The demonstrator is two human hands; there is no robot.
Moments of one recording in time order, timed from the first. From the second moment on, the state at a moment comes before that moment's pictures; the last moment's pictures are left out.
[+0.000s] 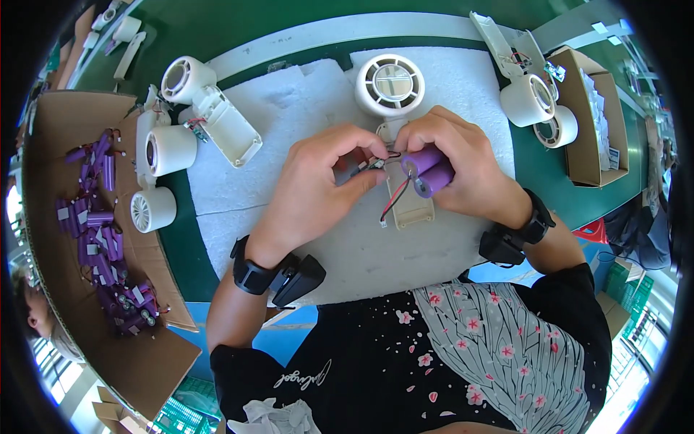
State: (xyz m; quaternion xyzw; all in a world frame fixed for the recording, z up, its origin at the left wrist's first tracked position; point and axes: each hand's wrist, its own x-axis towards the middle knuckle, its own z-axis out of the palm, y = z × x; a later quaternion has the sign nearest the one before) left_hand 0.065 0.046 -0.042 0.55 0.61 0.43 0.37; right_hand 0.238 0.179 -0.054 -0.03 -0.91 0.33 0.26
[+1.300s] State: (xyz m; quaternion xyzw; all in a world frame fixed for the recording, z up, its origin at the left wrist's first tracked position) left_hand 0.072 0.036 -0.050 0.52 0.54 0.51 0.42; right_hand 0.236 0.166 -0.042 -0.07 -0.90 0.38 0.20
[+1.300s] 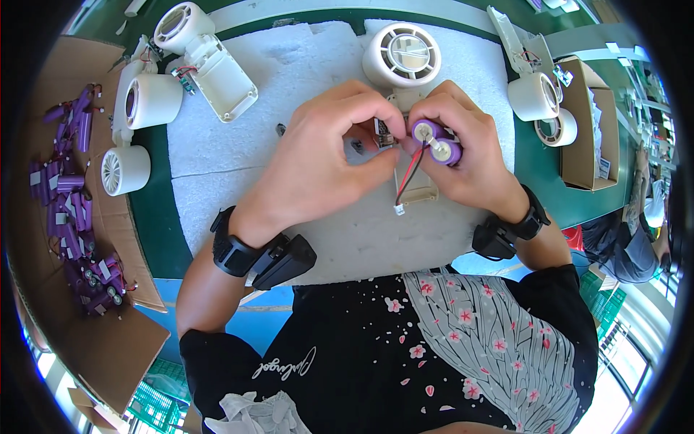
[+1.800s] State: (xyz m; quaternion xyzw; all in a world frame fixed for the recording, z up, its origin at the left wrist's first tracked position) left_hand 0.073 0.039 -0.059 0.47 0.54 0.57 0.41; right_hand 0.242 0.175 -0.049 -0.12 -0.85 0.40 0.31
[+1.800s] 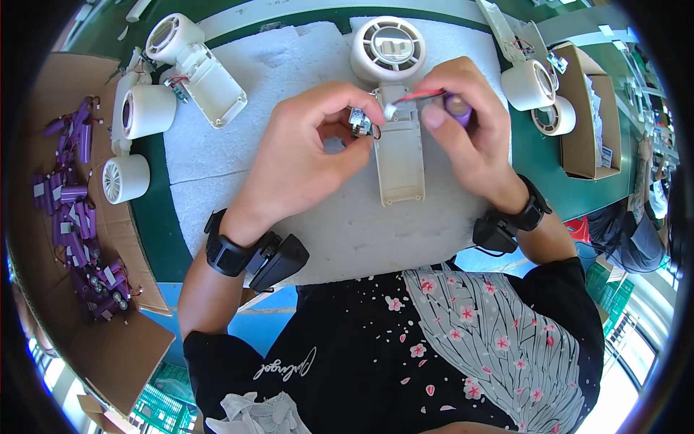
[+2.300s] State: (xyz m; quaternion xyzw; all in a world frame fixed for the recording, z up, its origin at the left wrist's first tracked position) left_hand 0.068 0.041 -0.048 0.40 0.55 0.56 0.47; right_hand 0.238 0.171 -0.042 -0.11 -0.88 0.34 0.31
